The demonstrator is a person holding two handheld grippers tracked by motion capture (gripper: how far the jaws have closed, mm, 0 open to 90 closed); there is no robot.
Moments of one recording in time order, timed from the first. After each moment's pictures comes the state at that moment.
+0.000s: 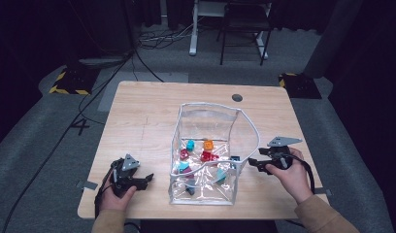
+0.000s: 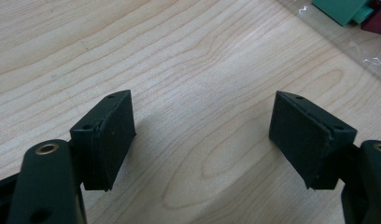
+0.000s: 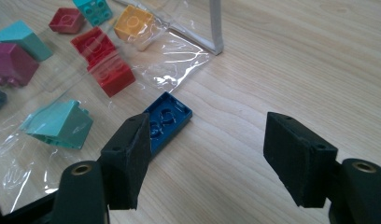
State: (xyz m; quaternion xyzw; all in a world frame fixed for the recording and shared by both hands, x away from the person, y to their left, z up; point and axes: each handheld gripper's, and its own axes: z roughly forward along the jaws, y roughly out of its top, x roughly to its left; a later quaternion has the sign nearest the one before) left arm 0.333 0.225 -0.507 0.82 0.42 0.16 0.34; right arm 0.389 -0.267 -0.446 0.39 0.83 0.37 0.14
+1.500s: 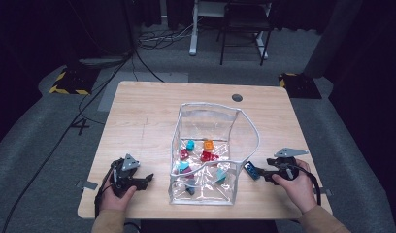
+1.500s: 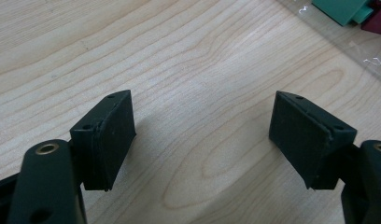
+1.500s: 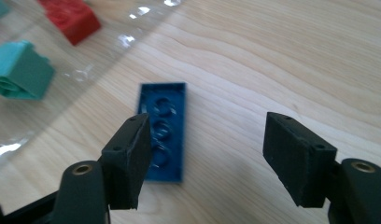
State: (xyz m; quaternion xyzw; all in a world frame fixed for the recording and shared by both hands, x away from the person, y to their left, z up) left arm 0.333 0.225 -0.507 0.82 0.42 0.16 0.34; right arm 0.369 -0.294 -0.474 0.42 0.82 0.35 0.14
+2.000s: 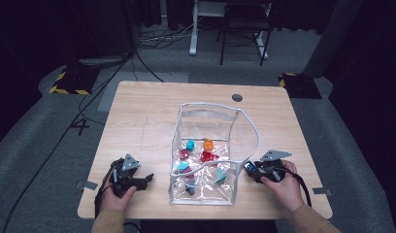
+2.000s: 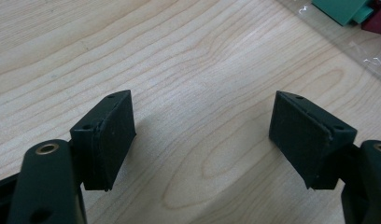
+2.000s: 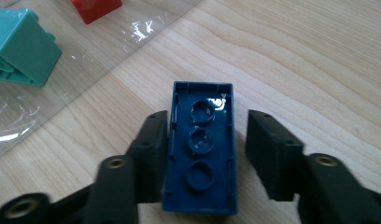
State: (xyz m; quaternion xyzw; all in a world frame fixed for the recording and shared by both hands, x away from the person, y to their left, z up) left arm 0.333 0.225 -0.507 0.82 0.42 0.16 0.34; right arm 0.373 -0.266 -0.491 0.38 0.85 0.33 0.15
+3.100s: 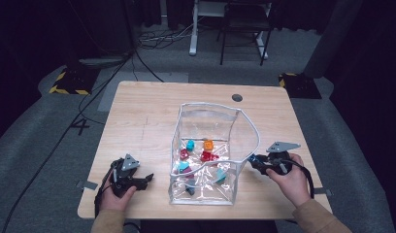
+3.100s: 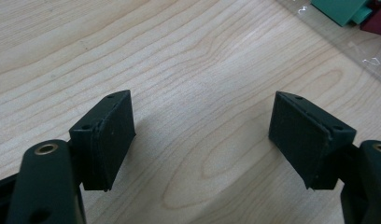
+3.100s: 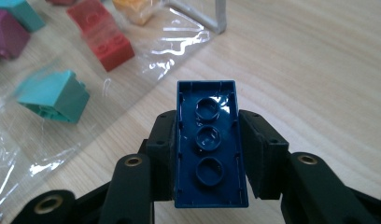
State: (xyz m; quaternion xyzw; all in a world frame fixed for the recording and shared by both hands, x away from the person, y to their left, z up) left arm 0.333 0.226 -0.507 0.82 0.42 0.16 0.34; right arm 0.378 -0.271 -0.448 0.38 0.85 0.35 0.15
